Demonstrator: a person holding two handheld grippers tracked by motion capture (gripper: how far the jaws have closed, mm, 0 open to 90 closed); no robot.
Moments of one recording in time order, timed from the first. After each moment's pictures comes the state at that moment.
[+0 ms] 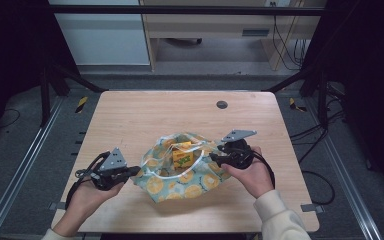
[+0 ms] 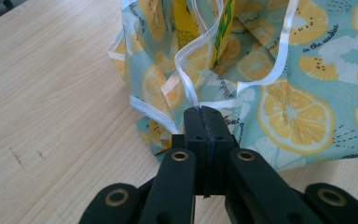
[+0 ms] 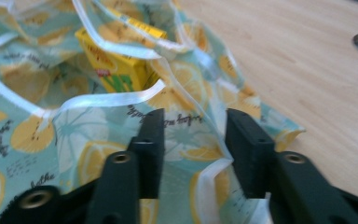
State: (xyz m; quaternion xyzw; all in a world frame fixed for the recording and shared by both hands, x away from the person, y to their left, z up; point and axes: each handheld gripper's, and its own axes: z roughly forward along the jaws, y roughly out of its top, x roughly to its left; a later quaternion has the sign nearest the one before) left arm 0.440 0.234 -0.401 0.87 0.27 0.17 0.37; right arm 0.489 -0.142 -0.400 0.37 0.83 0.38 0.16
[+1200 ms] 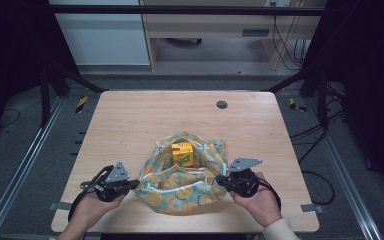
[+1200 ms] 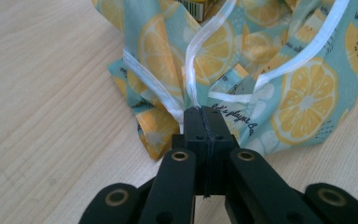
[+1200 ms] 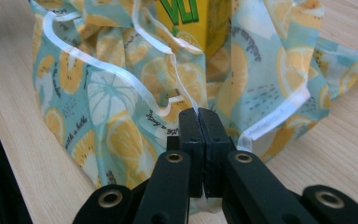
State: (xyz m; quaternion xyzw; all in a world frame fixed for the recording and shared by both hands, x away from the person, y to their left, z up) left arm 0.431 0.240 -0.452 0.89 0.28 0.14 0.33; right arm 0.432 -0.157 -0.438 0.33 0.85 0.39 0.12
